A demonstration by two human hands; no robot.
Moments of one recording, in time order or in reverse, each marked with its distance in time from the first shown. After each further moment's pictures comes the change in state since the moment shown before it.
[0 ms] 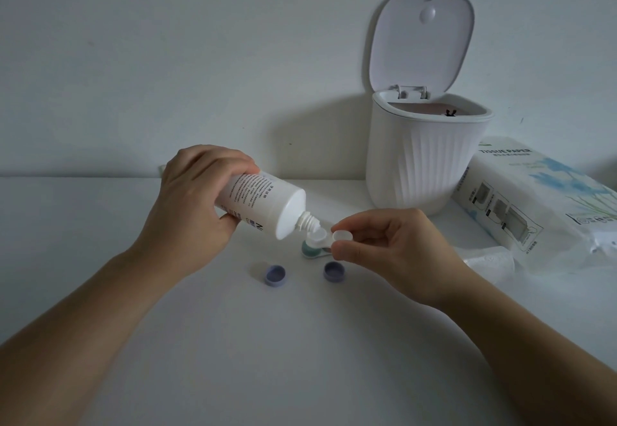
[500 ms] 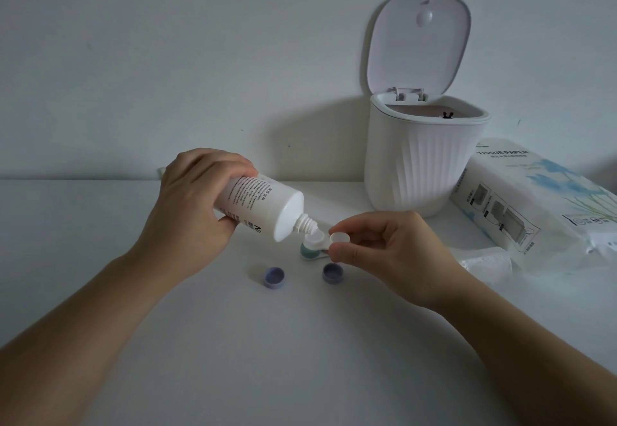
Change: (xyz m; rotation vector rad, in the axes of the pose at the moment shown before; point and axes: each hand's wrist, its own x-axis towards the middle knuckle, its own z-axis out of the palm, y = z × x) left_hand -0.001 -0.002 0.001 -0.004 -0.008 -0.017; right_hand -0.001 -0.001 0.001 0.025 -0.006 0.005
